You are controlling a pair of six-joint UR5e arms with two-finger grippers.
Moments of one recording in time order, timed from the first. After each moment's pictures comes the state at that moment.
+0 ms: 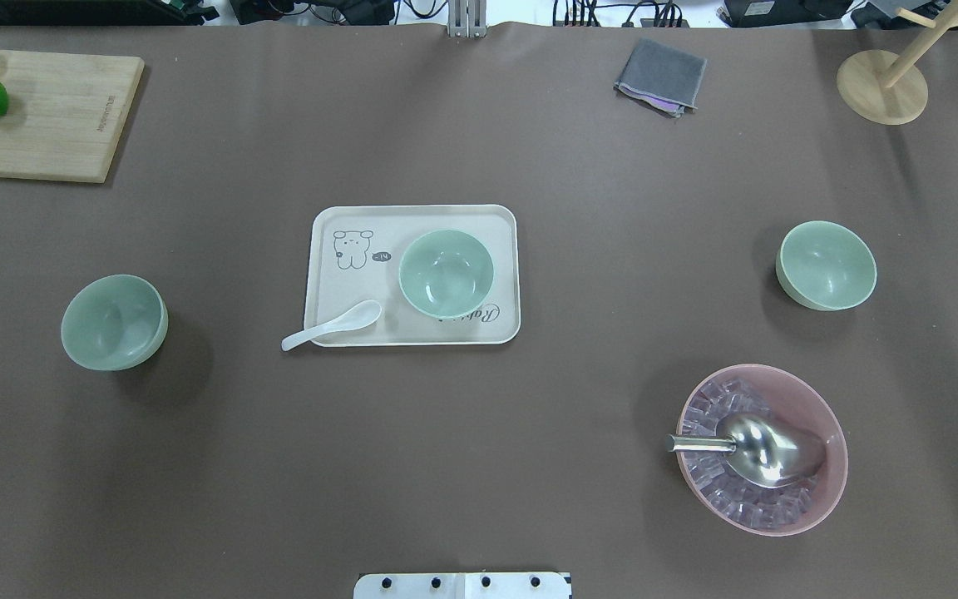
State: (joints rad) left arm -1.56 -1.51 -1.77 -1.63 -2.36 0.09; right arm 1.53 -1.80 1.99 -1.48 2.35 0.01
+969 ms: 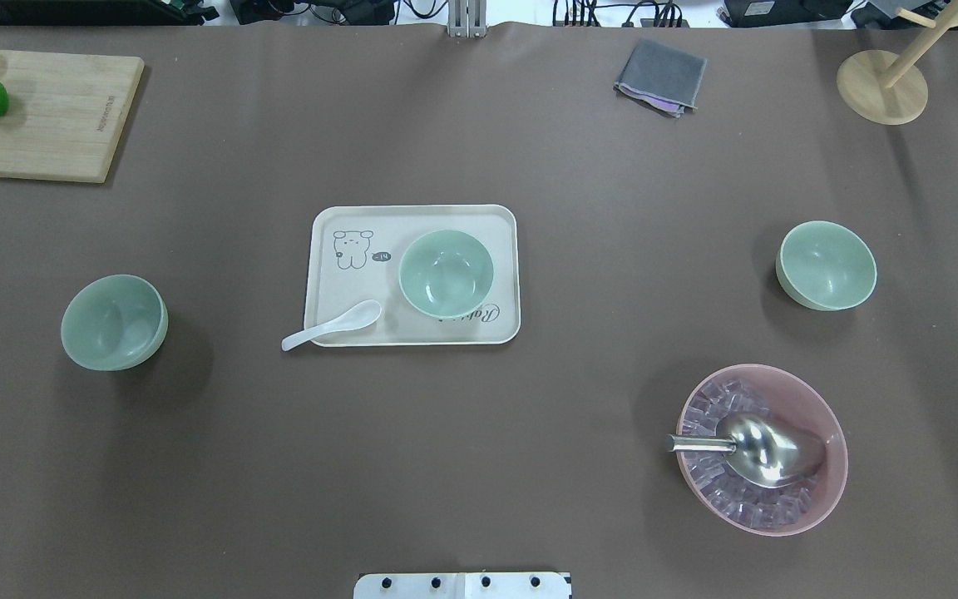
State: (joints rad) left arm -1.54 -1.55 -1.72 -1.97 -2.37 0.00; right arm 1.53 -1.82 1.93 -1.34 2.34 0.01
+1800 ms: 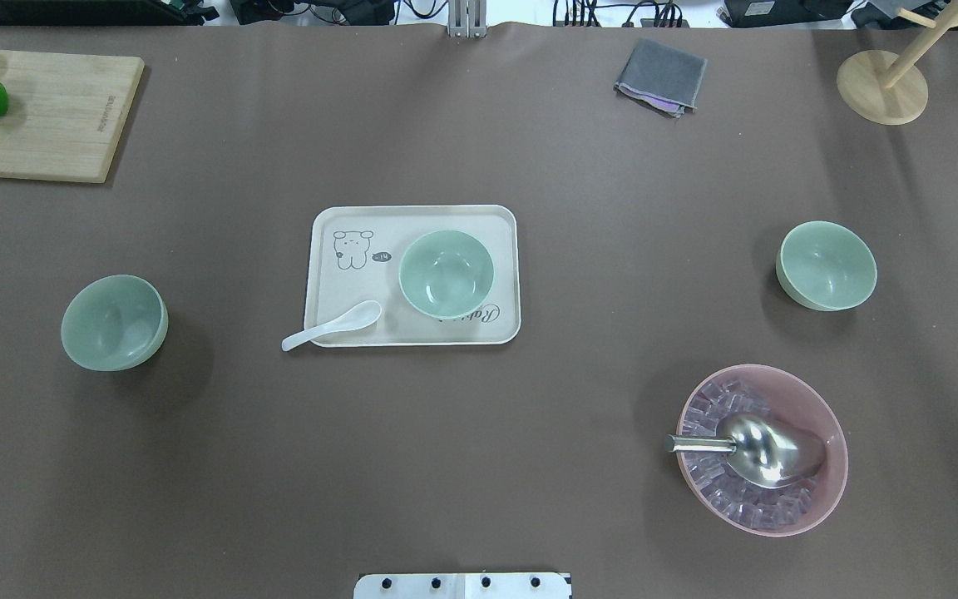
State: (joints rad) left arm -1.32 -1.53 -1.73 -2.10 -2.35 -0.44; right arm 1.33 -1.74 1.96 -1.28 2.30 0.50
